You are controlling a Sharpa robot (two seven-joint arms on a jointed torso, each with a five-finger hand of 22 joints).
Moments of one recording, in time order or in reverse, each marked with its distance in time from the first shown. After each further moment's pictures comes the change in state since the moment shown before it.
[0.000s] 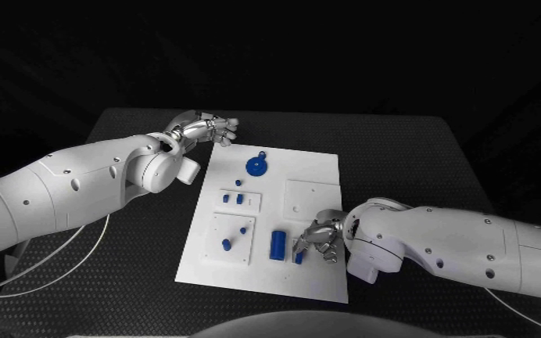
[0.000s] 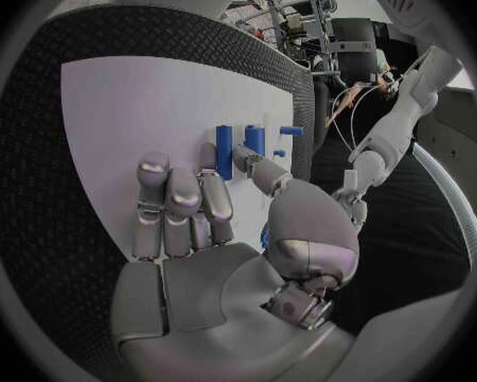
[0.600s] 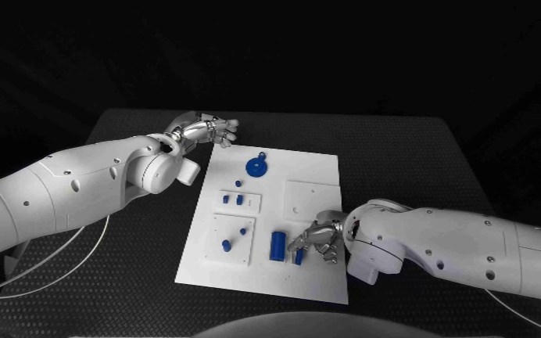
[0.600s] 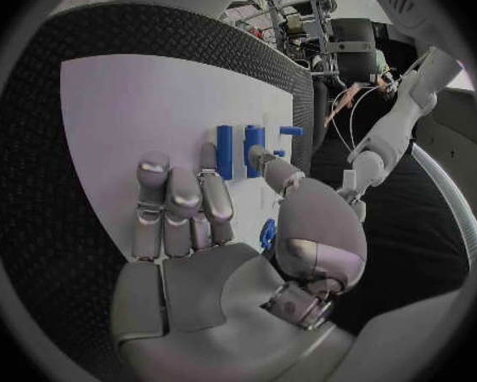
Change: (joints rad) left arm 0.000 0.000 0.000 0.000 -0.001 0.000 -0.003; left_hand 0.000 0.000 0.001 0.003 0.000 0.000 0.000 0.000 0.000 0.000 0.000 0.000 0.000 0.000 0.000 0.000 0.002 0.000 0.000 0.000 0.000 0.001; right arm -0.001 -0.001 -0.001 -0.002 -0.004 -0.001 0.013; right_hand -0.068 -0.148 -0.018 0.112 -0.147 -0.002 -0.002 0.006 -0.005 -0.001 -0.004 -0.004 0.000 -0.001 0.000 -0.004 -0.001 0.000 0.013 -0.009 0.000 -0.008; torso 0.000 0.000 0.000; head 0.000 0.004
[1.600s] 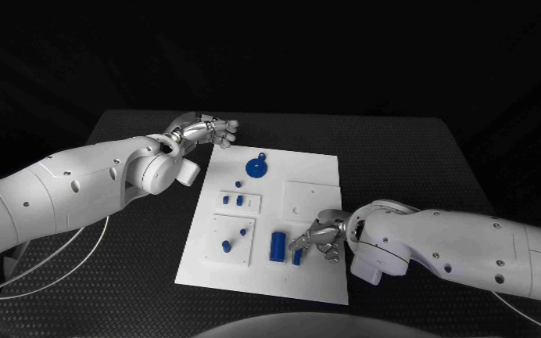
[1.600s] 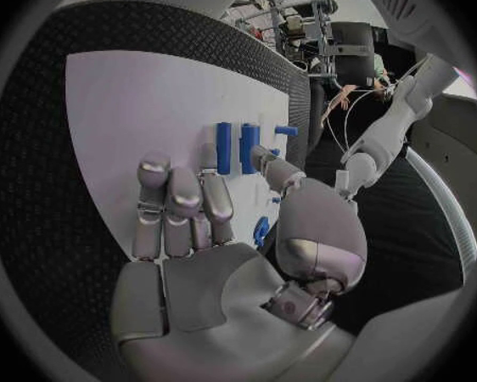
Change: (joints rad) left arm 0.000 0.000 0.000 -0.002 -0.002 0.000 -0.003; left_hand 0.000 0.000 0.000 0.000 0.000 0.000 0.000 0.000 0.000 0.000 0.000 0.000 -0.001 0.000 0.000 -0.004 0.002 0.000 0.000 0.000 -0.004 0.001; right arm 0.003 -0.028 0.004 0.026 -0.030 -0.002 0.030; right_hand 0.000 0.000 -0.013 0.006 0.000 -0.004 -0.004 -0.001 0.004 -0.001 -0.001 0.000 0.000 0.000 -0.003 0.000 0.000 0.000 -0.002 -0.002 0.000 0.000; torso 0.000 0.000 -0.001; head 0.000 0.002
